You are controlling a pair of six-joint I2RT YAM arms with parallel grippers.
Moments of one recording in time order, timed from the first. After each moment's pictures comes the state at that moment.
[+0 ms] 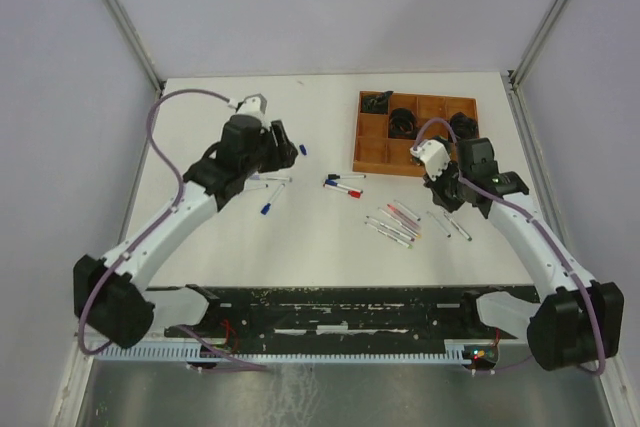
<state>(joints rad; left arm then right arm) -0.49 1.34 1.18 -0.42 -0.11 -0.53 0.21 1.12 0.88 -0.69 -0.24 -0.53</state>
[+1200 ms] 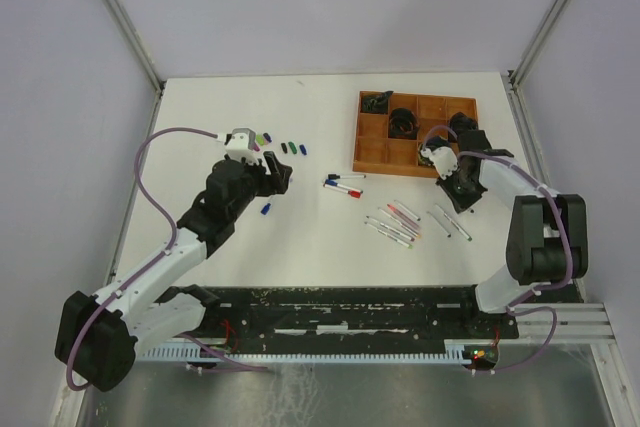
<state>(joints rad) -0.50 0.99 0.62 0.09 -0.13 -0.39 0.01 1.59 0.96 -0.70 -0.04 -0.61</state>
